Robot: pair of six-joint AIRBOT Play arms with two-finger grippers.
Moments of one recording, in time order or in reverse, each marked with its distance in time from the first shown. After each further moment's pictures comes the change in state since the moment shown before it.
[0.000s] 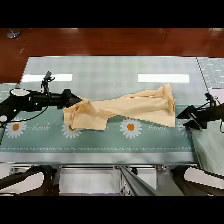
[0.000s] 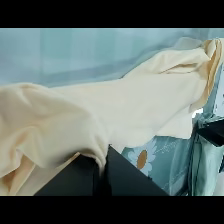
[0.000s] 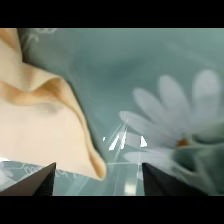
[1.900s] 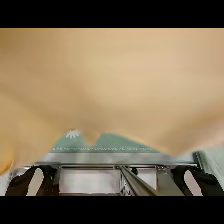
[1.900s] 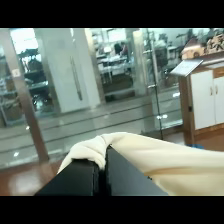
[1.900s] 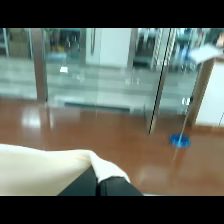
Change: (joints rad) left arm 0.349 0.645 1.247 0.479 -0.158 -0.190; right arm 0.302 0.689 1.237 -0.175 0.141 0.154
